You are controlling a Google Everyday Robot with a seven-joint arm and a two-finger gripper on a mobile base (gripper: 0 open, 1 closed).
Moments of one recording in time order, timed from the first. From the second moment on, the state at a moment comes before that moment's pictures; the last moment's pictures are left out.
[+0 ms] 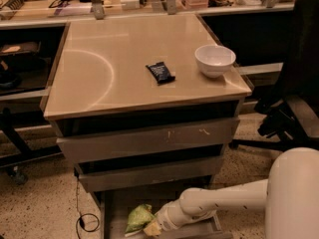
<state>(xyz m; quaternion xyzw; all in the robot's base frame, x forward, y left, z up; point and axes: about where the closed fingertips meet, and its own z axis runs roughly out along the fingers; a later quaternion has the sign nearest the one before) 0.403 0.040 0.320 -0.44 0.83 0.33 0.15</state>
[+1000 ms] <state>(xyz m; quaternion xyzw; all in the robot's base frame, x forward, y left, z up) 0.409 0.039 0.278 -0.39 0.84 0.33 0.16</state>
